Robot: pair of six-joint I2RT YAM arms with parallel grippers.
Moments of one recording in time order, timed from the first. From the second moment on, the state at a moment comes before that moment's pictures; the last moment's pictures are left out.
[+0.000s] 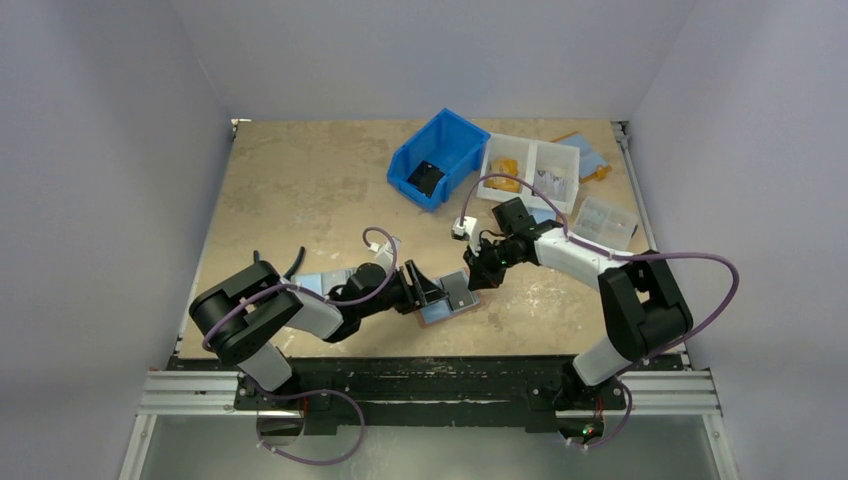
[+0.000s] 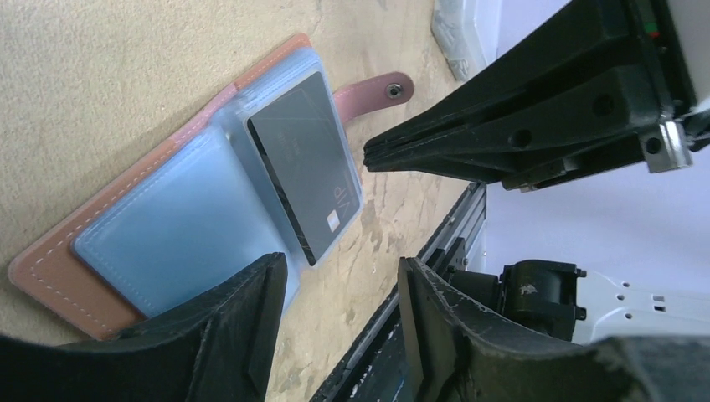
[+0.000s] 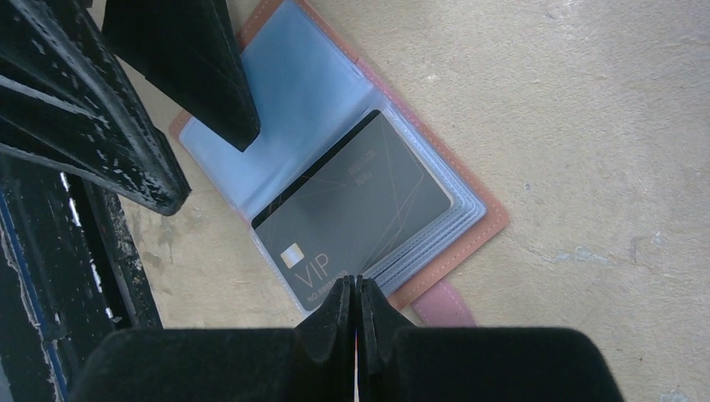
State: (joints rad) left arm -0.83 1.60 0.34 0.91 0.17 -1.15; right arm 0.45 1.56 0.88 -0.47 -0.64 -0.51
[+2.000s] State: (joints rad) left arm -0.85 1.70 0.46 0.71 0.10 -1.18; right arm 0.58 1.68 1.01 -0.56 -0.51 -0.56
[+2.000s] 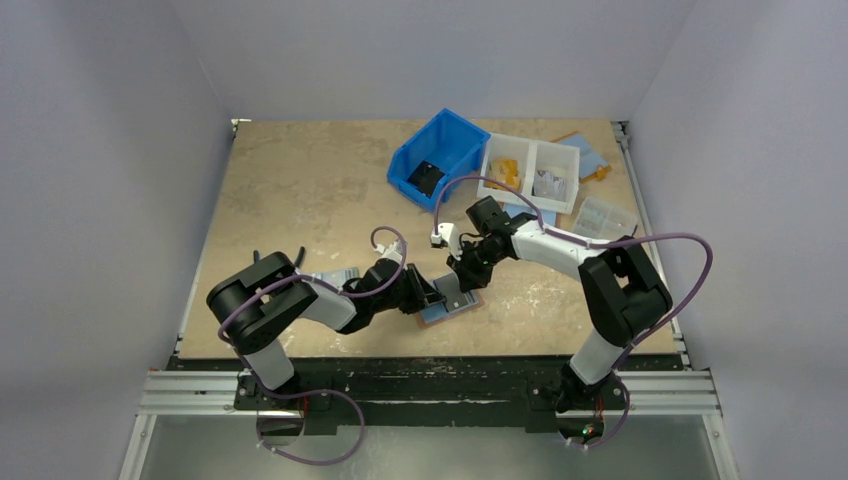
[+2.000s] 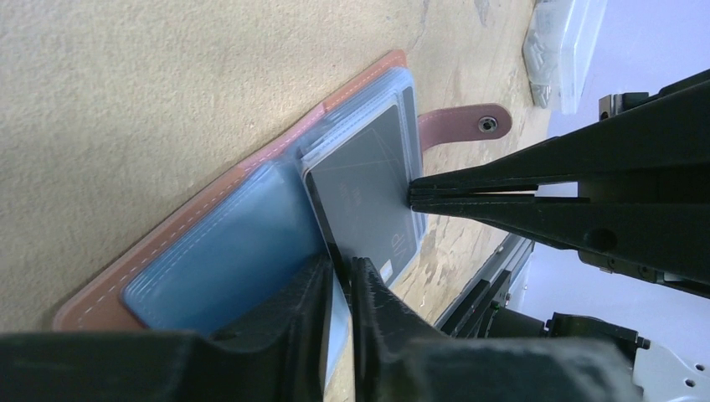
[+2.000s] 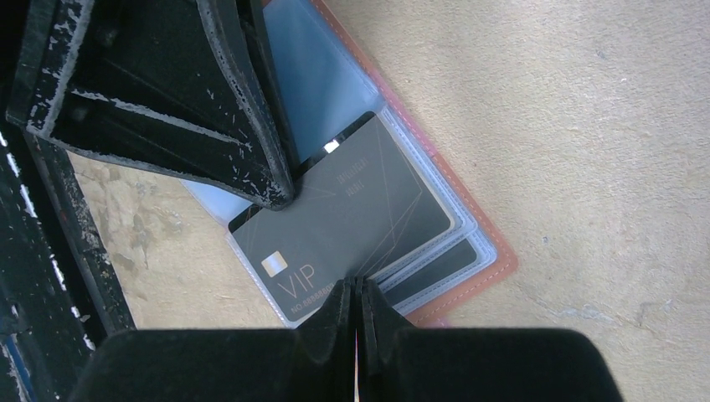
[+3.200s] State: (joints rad) left arm -0.81 1.50 0.36 0.69 0.18 -0.77; right arm 0.44 1.55 1.01 -0.64 -0.72 -0.64
